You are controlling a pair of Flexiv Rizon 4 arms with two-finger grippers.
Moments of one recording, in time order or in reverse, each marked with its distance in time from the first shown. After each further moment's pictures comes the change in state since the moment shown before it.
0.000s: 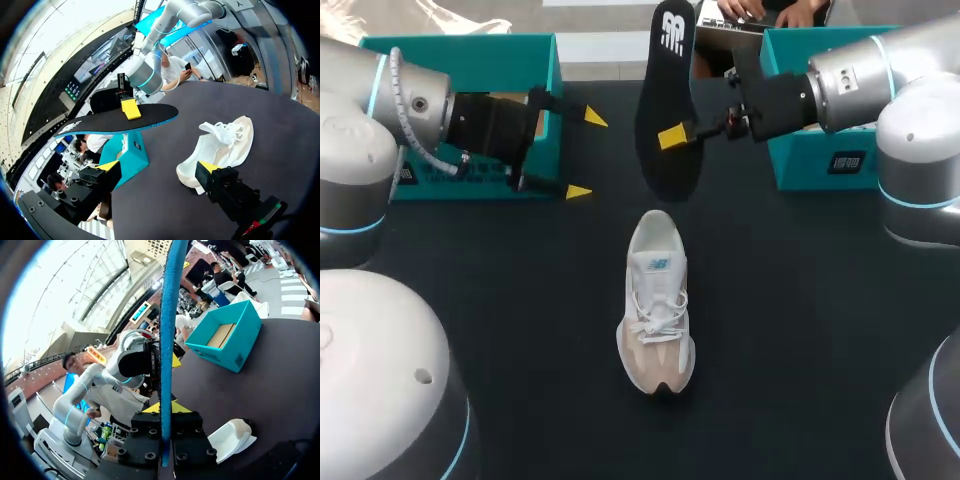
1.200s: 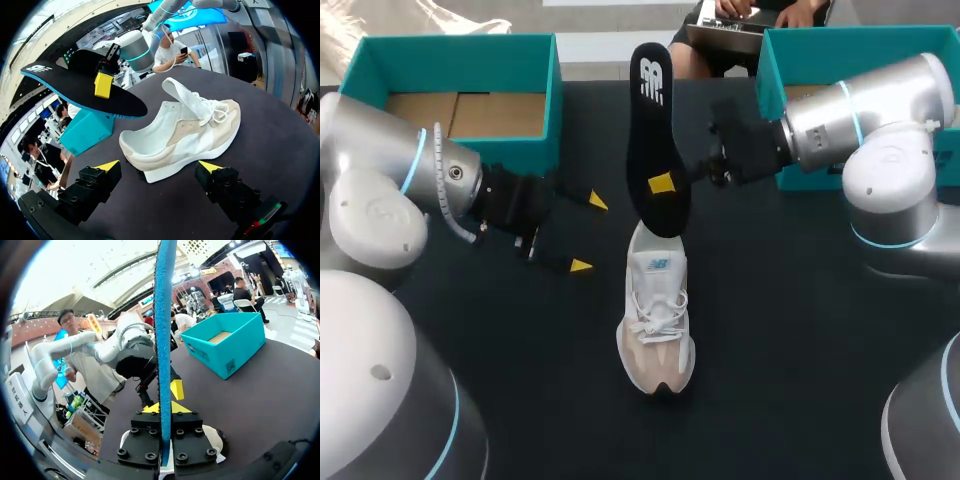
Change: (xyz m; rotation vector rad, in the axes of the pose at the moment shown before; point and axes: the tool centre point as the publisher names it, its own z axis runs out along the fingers) left arm 0.112 0.067 0.047 -0.136 0.115 -0.246; right arm -0.069 -0.043 0.034 0.041 -0.088 -0.345
